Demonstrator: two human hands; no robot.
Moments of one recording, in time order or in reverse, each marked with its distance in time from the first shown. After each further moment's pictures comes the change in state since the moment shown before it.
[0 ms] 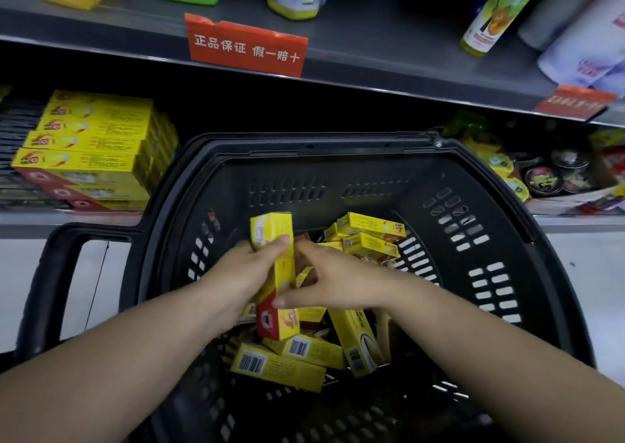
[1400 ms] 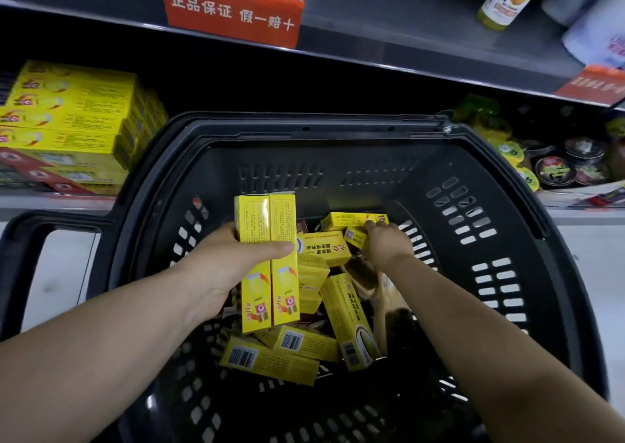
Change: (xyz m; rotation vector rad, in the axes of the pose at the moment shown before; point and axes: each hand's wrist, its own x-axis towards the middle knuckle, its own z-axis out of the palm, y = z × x) left_hand 0.014 0.001 -0.008 0.052 -0.018 0.015; right_hand 0.051 0.171 -0.029 -0.725 0.319 0.556
